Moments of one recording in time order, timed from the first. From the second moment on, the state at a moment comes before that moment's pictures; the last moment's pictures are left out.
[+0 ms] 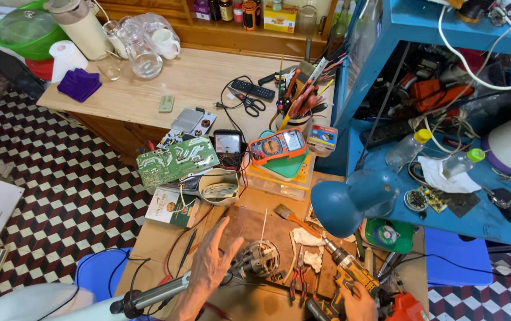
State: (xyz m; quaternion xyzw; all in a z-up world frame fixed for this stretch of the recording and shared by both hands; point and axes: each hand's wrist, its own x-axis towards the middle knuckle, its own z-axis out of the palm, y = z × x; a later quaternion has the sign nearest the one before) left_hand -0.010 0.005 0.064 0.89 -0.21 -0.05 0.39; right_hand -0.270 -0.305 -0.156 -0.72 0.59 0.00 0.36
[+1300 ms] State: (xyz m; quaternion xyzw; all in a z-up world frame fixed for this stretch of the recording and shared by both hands) left_hand 0.186 -0.155 0.008 0.82 -0.44 0.03 0.37; right_hand -0.085 -0.151 -0.042 -0.90 0.24 -0.15 0.33
